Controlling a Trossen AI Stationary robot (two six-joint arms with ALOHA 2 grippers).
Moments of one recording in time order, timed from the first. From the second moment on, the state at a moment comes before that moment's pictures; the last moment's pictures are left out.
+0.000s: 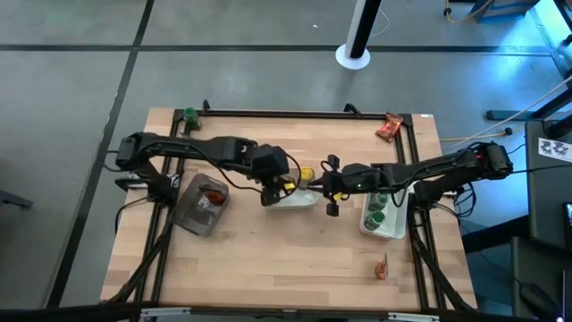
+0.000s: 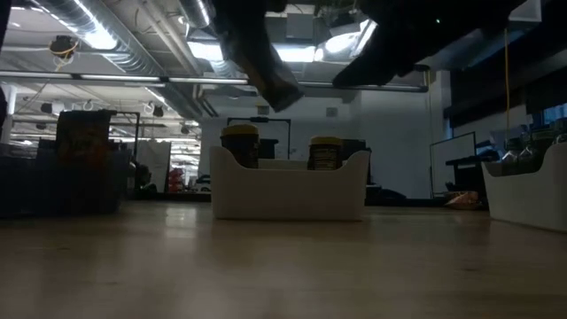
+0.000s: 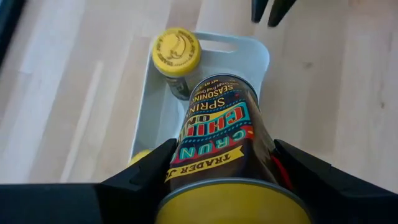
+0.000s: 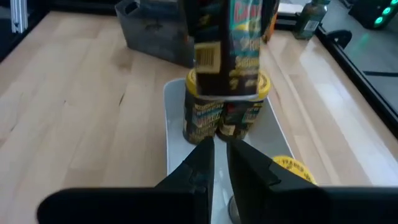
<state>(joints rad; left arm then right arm) 0.00 1.66 1.52 -0.89 -0.13 -0.17 0.09 1.31 0.77 0.06 0.15 -0.04</state>
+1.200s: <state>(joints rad) 0.13 2.10 1.89 -1.21 -0.07 -0.01 0.09 1.30 0.77 -0.30 0.37 0.02</state>
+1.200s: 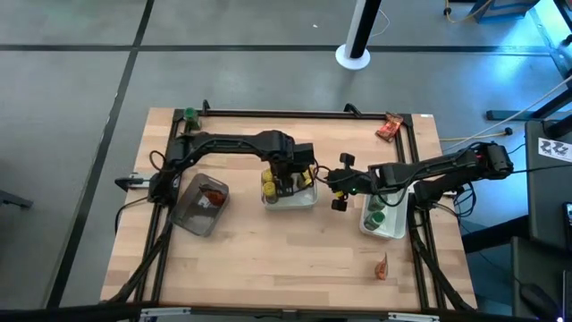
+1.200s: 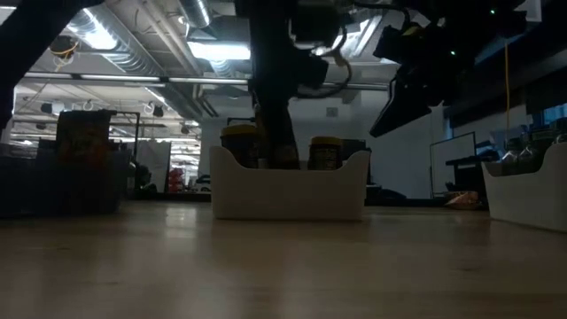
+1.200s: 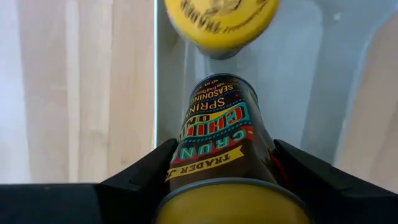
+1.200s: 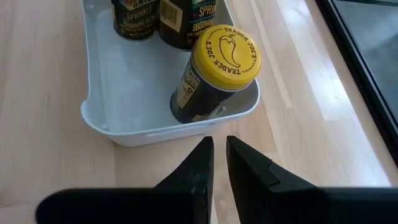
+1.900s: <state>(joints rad) 0.14 2.19 1.89 -1.18 -0.06 0.02 0.09 1.30 0.77 -0.29 0.37 0.03</state>
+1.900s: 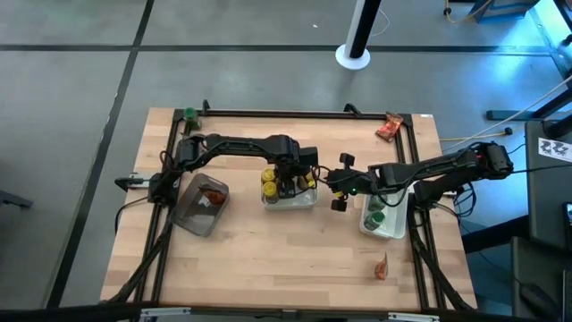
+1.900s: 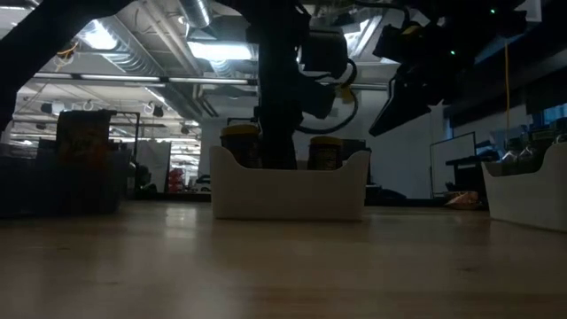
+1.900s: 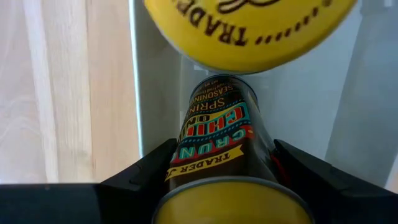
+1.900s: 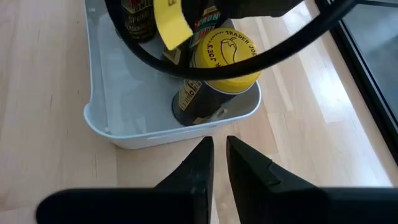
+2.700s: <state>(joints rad) 0.16 2.12 1.89 -1.19 -0.06 0.00 0.09 1.30 0.77 -0.29 0.36 0.03</state>
